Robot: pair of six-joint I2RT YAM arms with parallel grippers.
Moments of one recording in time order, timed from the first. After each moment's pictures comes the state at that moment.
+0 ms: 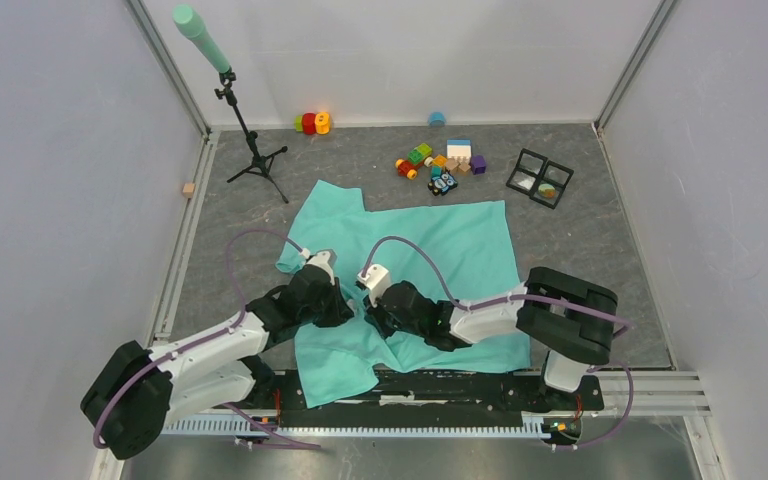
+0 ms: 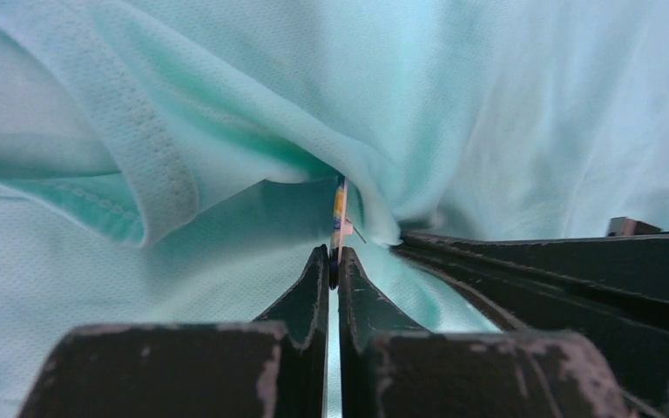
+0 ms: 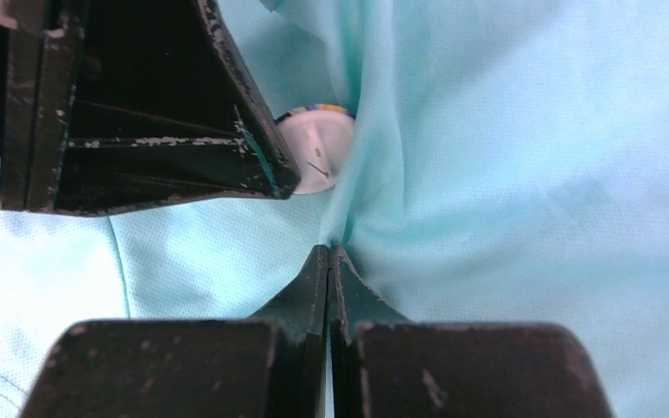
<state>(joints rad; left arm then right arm) -0.72 1.00 0.33 -0.13 0.00 -0.73 1.19 1.74 0.69 0.48 0.14 0.28</state>
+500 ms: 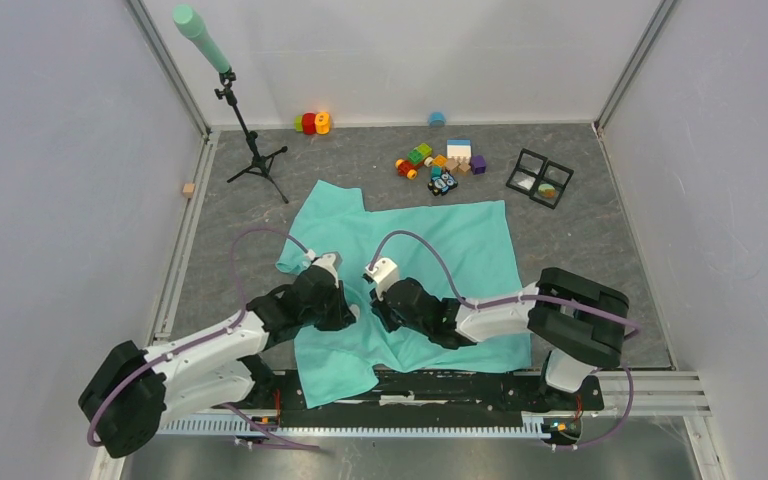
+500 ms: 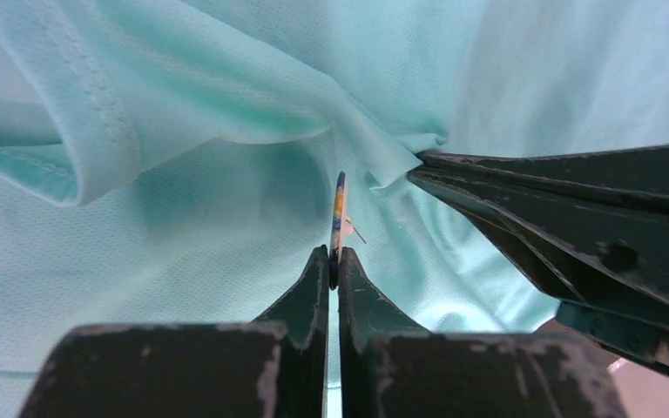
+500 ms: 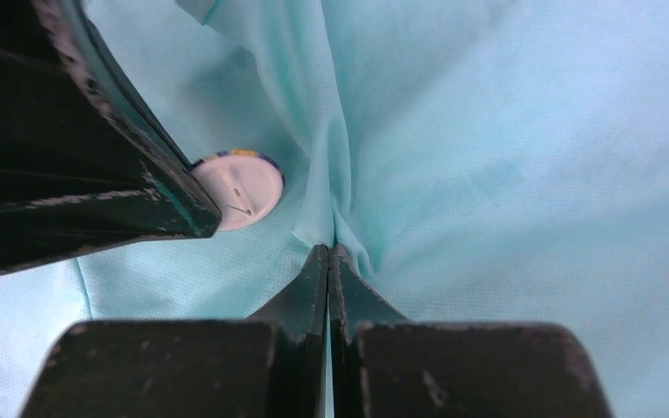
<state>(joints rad) -0.76 0.96 0.36 -0.25 0.00 -0.74 1.17 1.69 0.67 0.43 0.22 0.30</state>
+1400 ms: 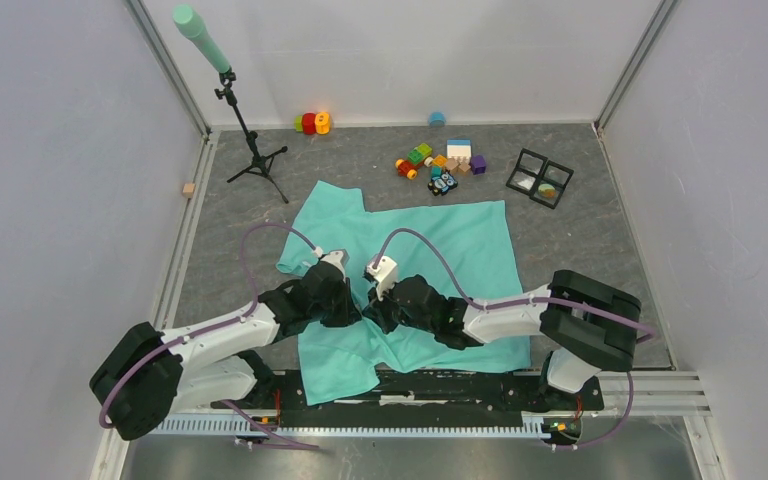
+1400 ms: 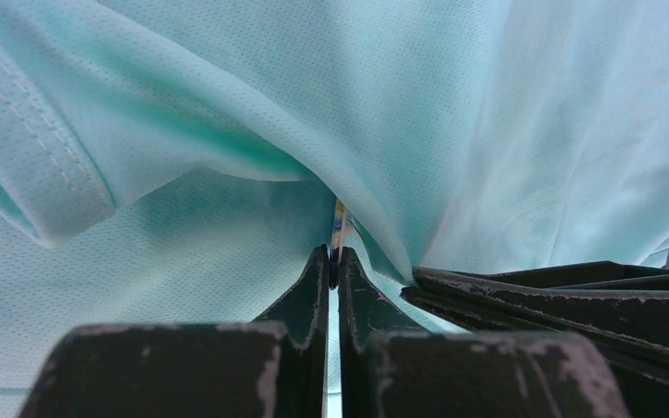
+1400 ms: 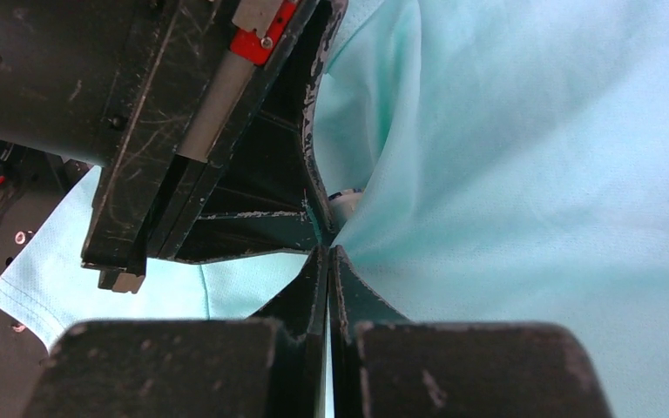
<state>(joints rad) -0.78 1.10 0.40 -0.18 0.00 -0.74 1.17 1.62 0.64 0.53 0.07 0.30</state>
